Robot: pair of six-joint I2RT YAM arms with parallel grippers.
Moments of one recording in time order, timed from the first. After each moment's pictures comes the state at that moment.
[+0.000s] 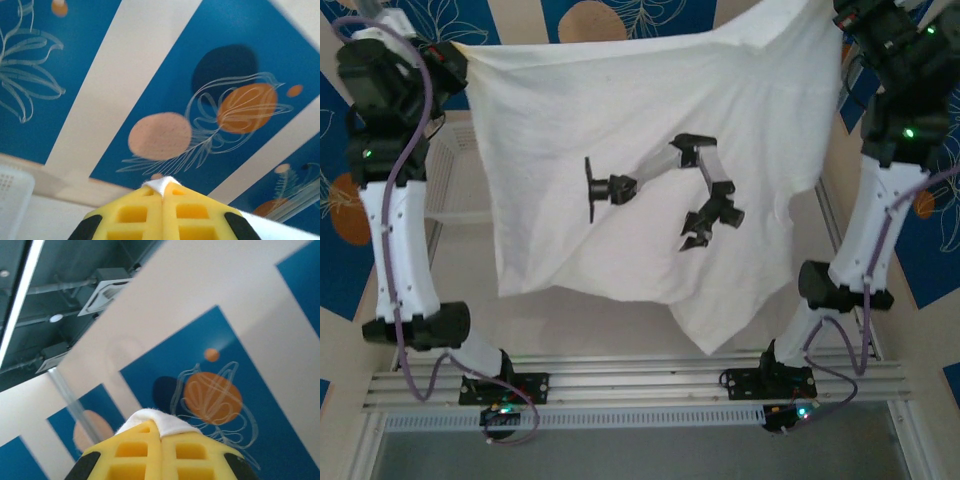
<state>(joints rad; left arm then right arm) 0.07 1.60 2.25 -0.69 0.27 -0.57 -0.18 1.84 2.77 -0.50 -0.54 0.84</state>
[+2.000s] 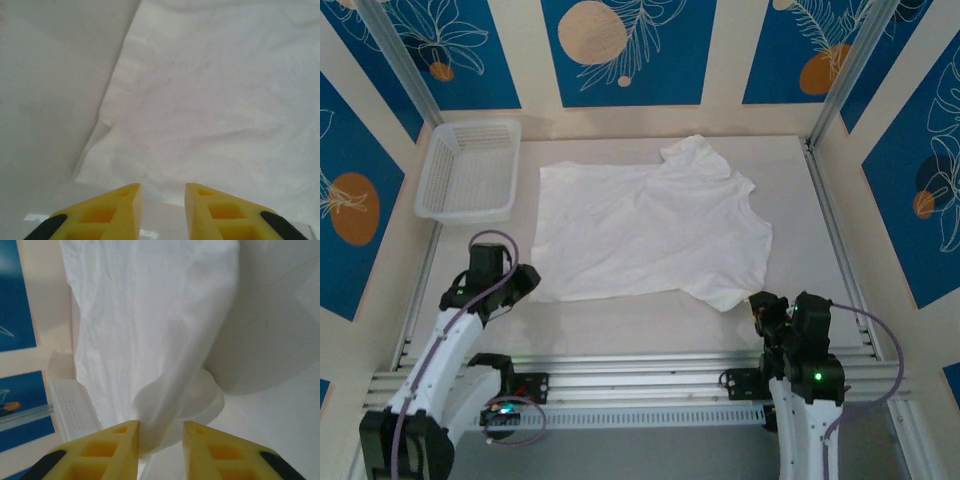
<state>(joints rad) -0.10 0.80 0.56 -0.67 0.16 -0.70 -0.09 0.03 0.44 -1.06 -0.31 1.24</state>
